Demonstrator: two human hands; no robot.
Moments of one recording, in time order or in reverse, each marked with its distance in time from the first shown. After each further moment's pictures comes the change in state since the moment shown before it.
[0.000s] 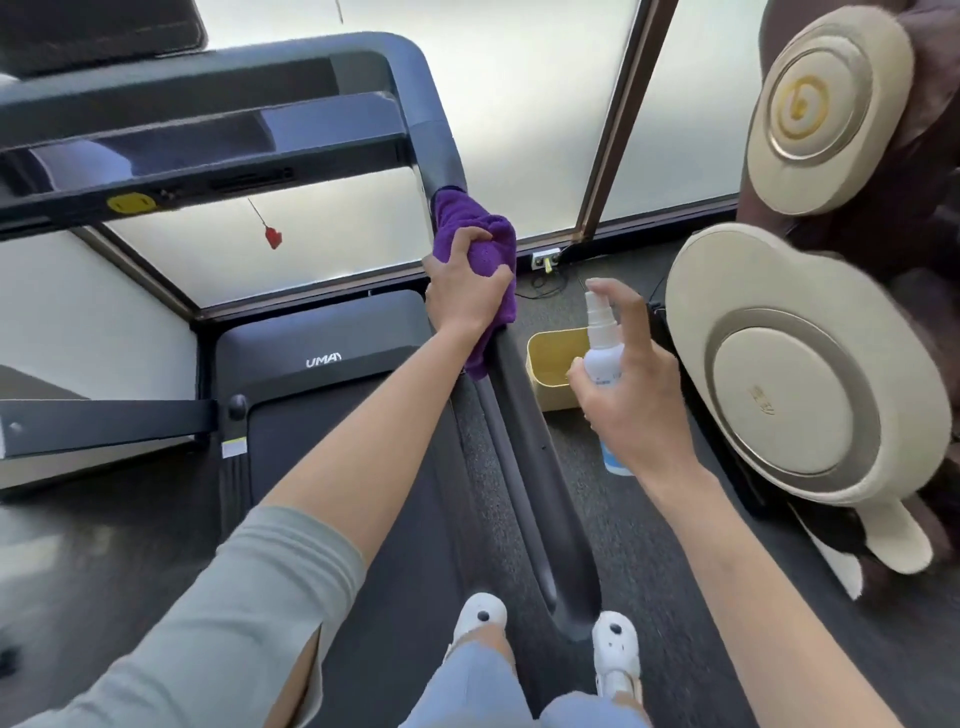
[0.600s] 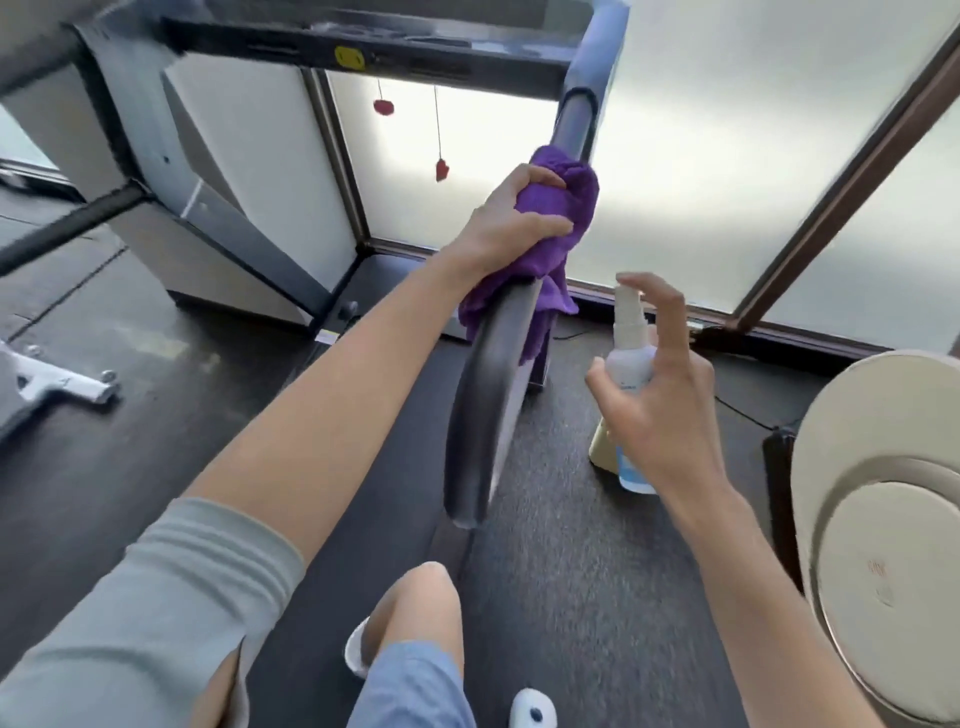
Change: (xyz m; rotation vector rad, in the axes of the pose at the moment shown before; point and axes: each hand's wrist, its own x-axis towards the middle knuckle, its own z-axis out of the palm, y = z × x) left_hand -0.117 -0.031 0.019 -0.265 0.110 0.051; right_hand -0.057 0.134 -0.031 0.232 -0.316 -0.429
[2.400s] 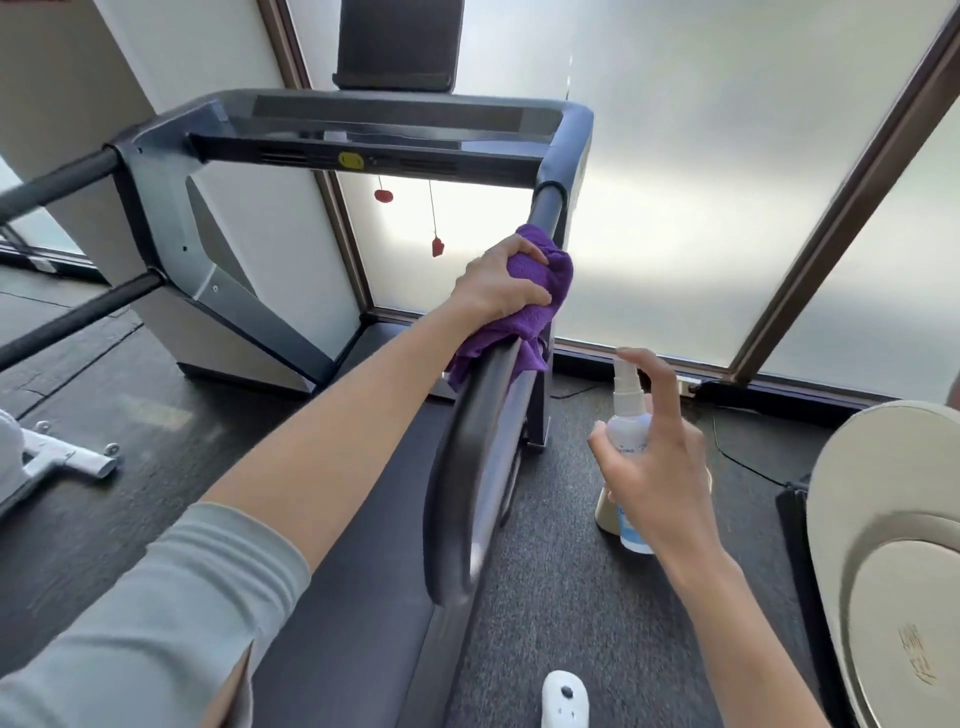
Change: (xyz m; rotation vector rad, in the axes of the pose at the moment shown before) left_hand 0.020 0.020 0.005 0.240 0.036 -0.023; right_hand 0.003 0.027 -0.008 0.004 0.076 0.036
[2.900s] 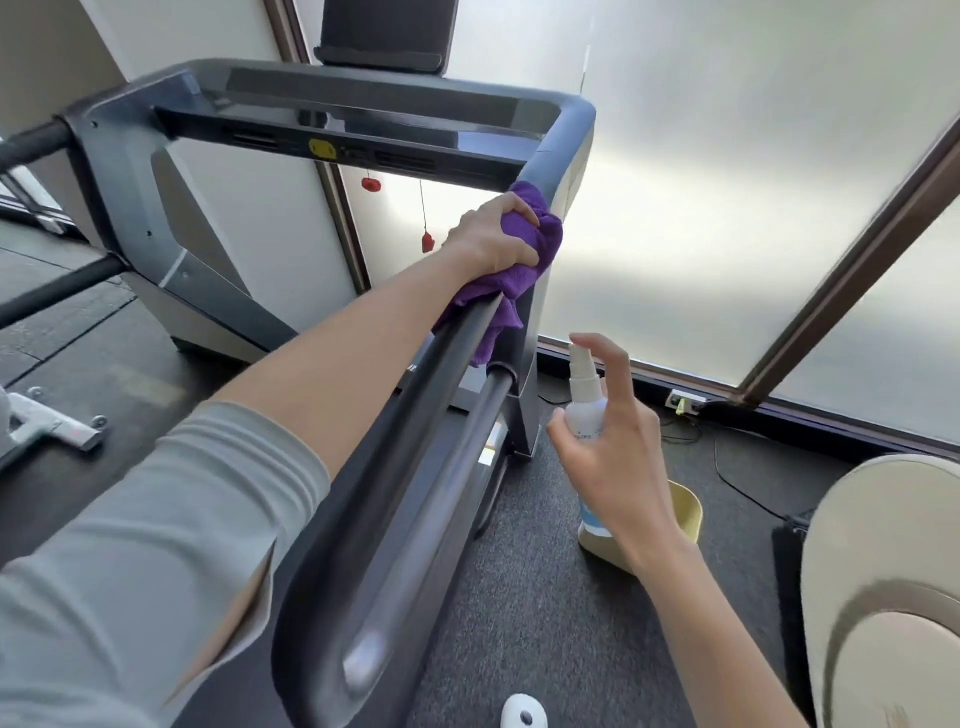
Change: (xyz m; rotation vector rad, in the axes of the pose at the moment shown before) left_hand 0.133 0.028 0.019 0.113 0.094 -0.053; right_hand 0.111 0.044 0.000 0.045 -0.178 -0.036
